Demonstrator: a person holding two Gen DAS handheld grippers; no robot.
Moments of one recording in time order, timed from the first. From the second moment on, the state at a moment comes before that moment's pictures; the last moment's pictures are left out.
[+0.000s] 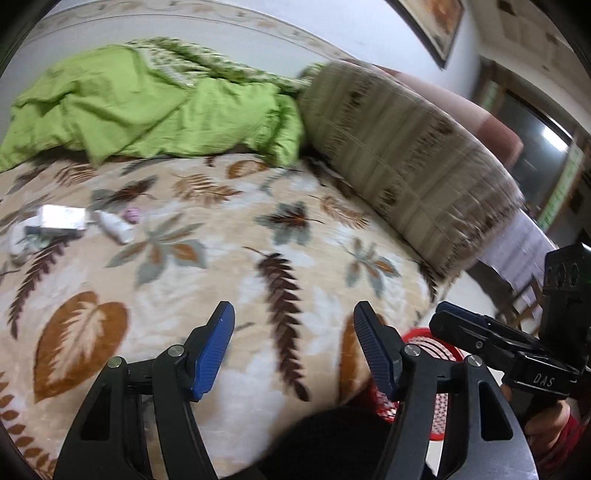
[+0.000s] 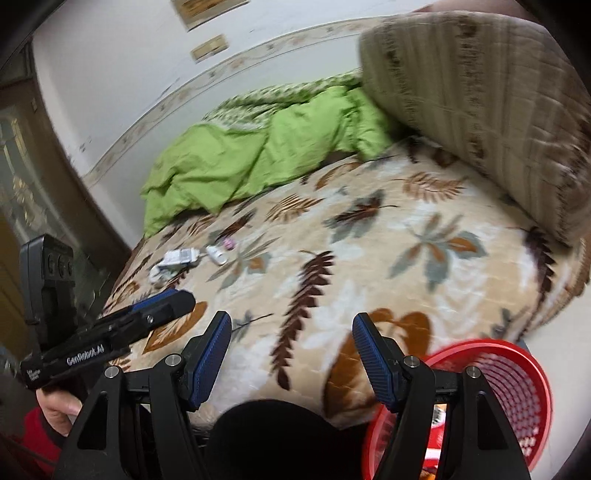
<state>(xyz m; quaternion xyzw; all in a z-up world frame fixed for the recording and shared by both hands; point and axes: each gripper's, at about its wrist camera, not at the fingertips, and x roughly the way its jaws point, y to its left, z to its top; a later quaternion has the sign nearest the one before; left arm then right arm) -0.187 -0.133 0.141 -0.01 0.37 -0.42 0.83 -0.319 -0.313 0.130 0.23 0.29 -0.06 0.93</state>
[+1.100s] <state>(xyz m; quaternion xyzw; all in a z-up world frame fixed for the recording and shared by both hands) 0.144 0.058 0.083 -0.13 0.42 -0.15 0.89 -0.128 -0.255 0.055 0.25 0.37 -0.01 0.89</state>
